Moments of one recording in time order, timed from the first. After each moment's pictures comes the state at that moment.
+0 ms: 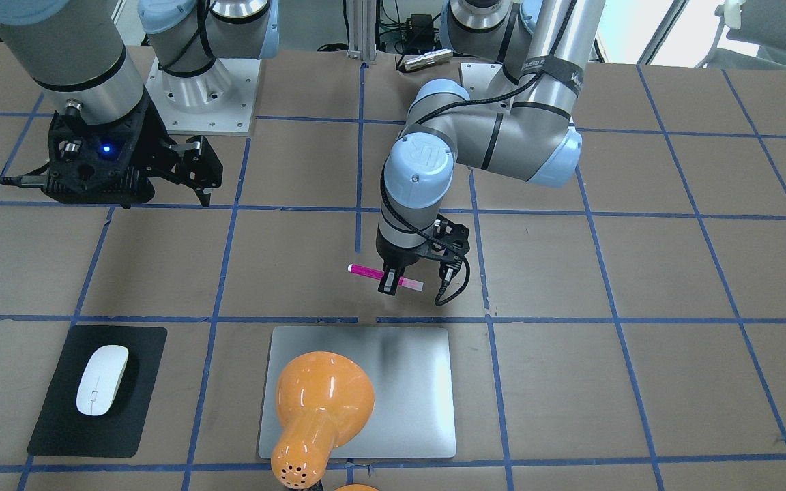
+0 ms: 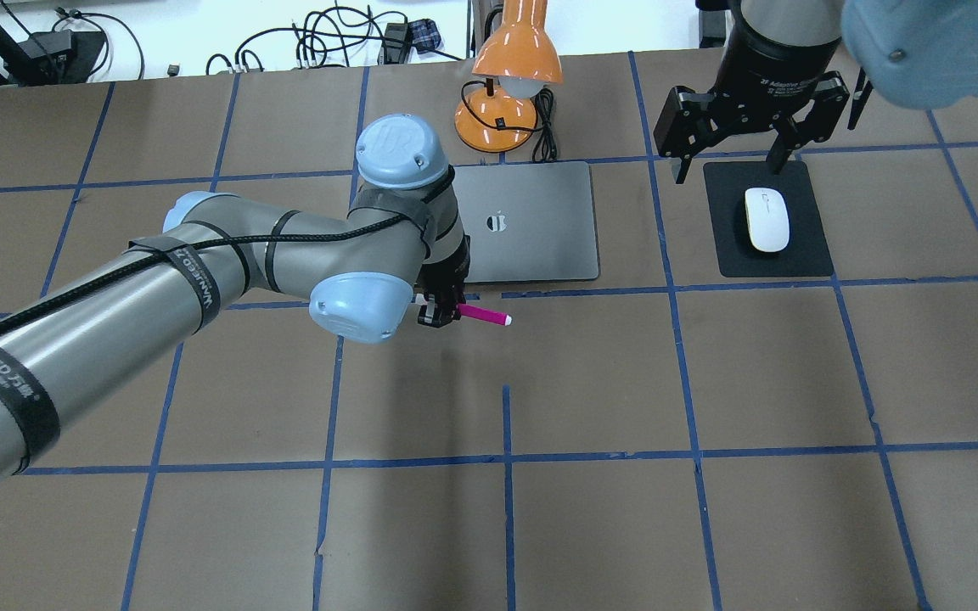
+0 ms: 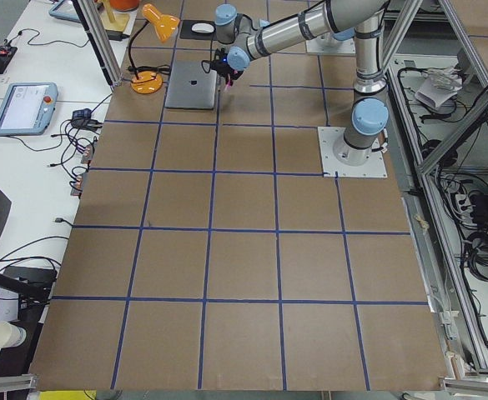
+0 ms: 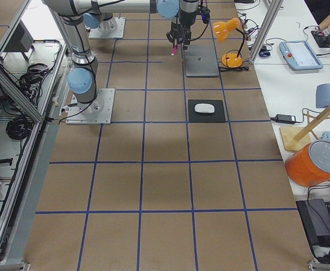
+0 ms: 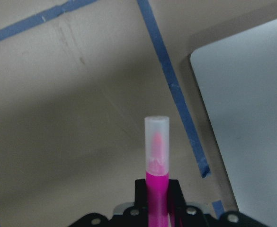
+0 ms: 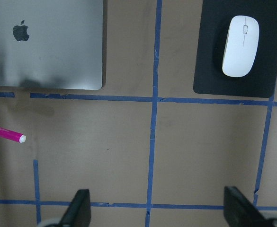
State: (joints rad) left arm -1.89 -1.96 -1.81 -0.95 1.52 -1.63; right arm 1.60 -1.46 1.48 -1.55 -1.58 -0.01
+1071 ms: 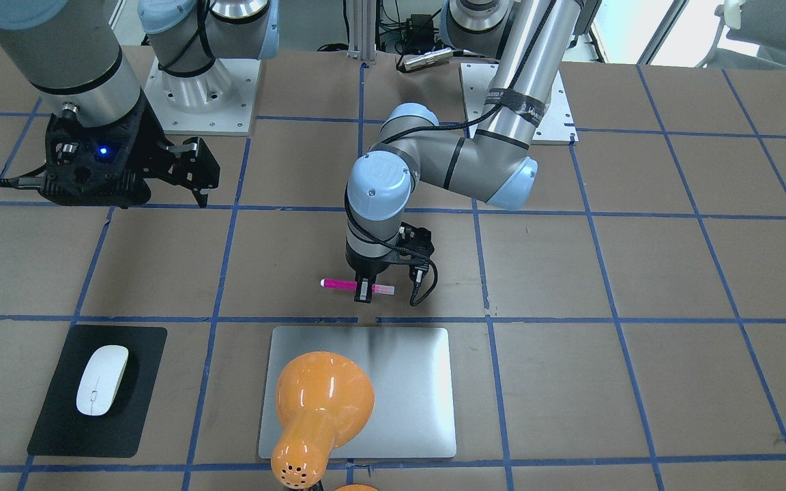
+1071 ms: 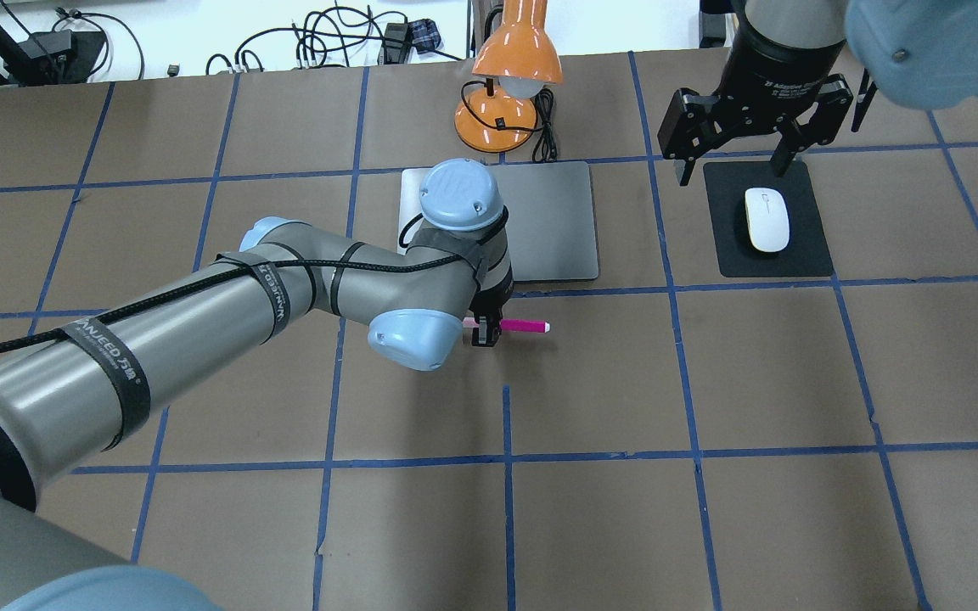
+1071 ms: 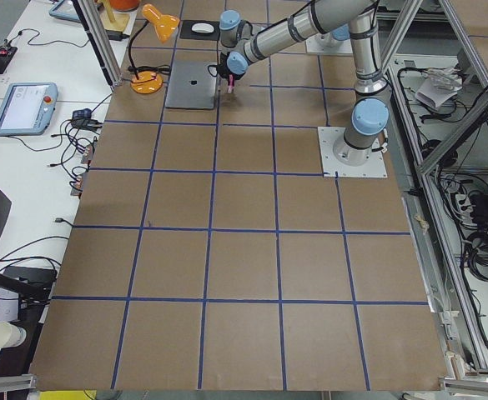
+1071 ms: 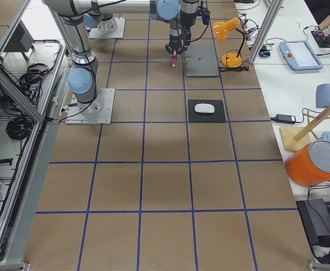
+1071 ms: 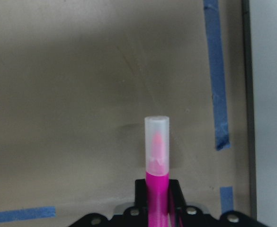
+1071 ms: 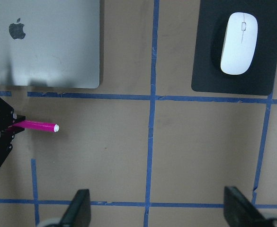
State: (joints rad) left arm -1.96 -2.05 -1.80 -0.83 1.52 -1.84; right arm 1.60 -1.46 1.48 -1.55 -1.58 -0.02
